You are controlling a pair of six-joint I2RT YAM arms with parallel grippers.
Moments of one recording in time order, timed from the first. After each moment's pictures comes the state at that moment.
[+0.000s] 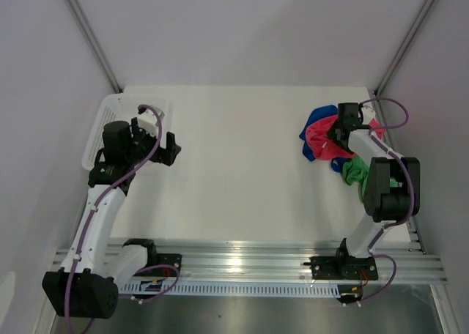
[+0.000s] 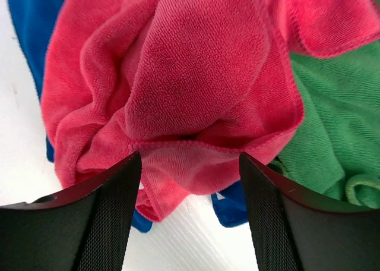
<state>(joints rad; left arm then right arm) -0.02 0.96 0.93 -0.41 0.40 0.20 0.01 1.73 1.19 -0.33 0.35 0.58</state>
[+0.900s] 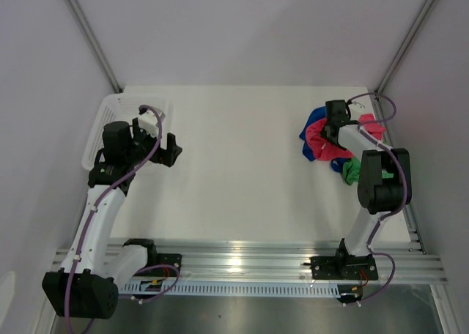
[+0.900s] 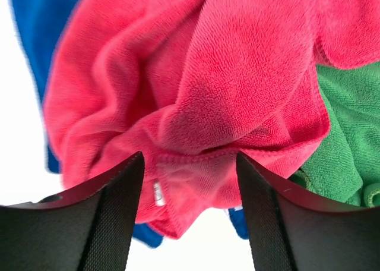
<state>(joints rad) -0.02 0.96 0.93 -0.44 0.42 0.20 0.09 1.82 1.27 -0.35 0.46 0.57</state>
